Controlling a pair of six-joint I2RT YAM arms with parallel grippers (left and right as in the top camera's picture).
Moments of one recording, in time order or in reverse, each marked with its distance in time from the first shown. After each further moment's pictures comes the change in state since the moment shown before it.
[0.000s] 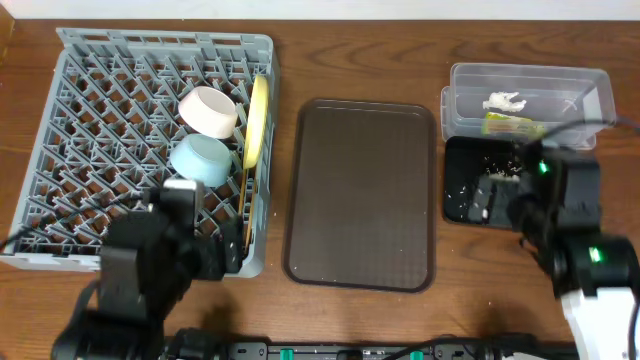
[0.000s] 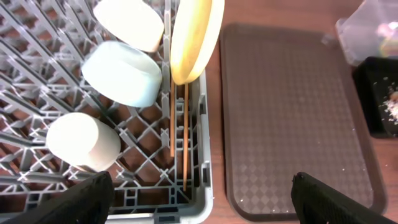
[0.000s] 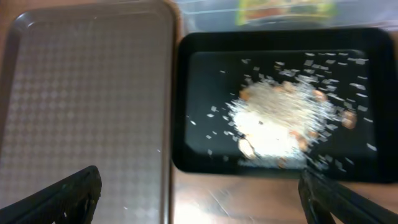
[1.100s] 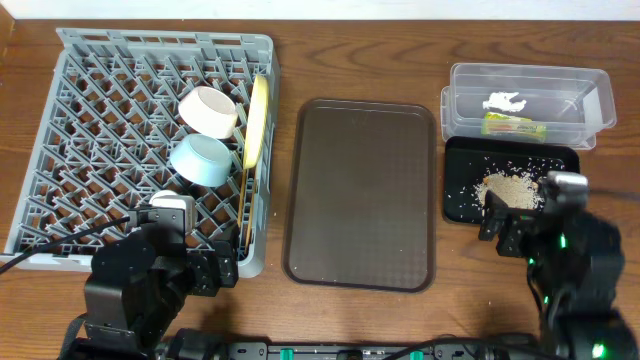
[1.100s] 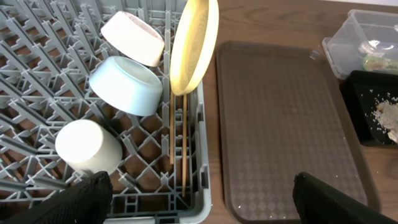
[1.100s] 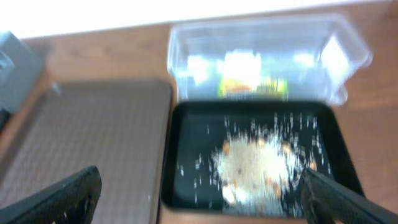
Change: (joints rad) left arm 0.000 -0.093 -0.010 0.000 0.000 0.001; right arm 0.001 -0.404 -0.239 0.241 0.056 -0.043
